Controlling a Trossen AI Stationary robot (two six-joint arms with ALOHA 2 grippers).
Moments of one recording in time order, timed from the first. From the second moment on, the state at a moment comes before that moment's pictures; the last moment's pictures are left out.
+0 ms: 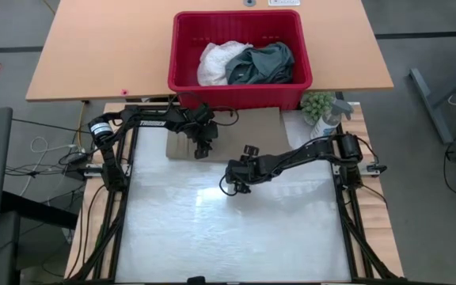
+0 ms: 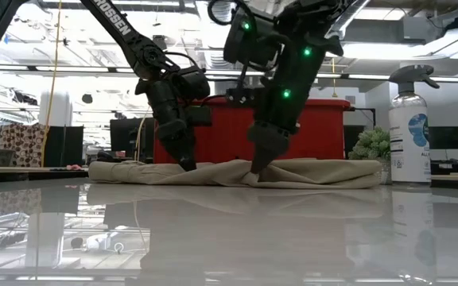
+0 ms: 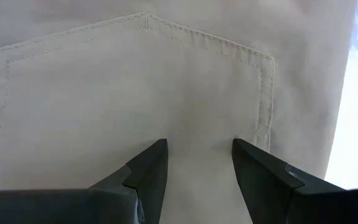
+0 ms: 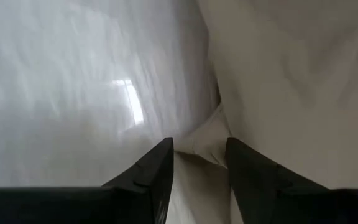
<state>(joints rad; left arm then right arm) 0.55 1.84 1.11 -0.37 0.22 0.45 0.05 1.95 1.28 -0.52 0.52 0.16</state>
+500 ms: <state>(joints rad) 0.55 1.84 1.11 -0.37 0.22 0.45 0.04 1.98 1.27 -0.53 0.53 0.16</state>
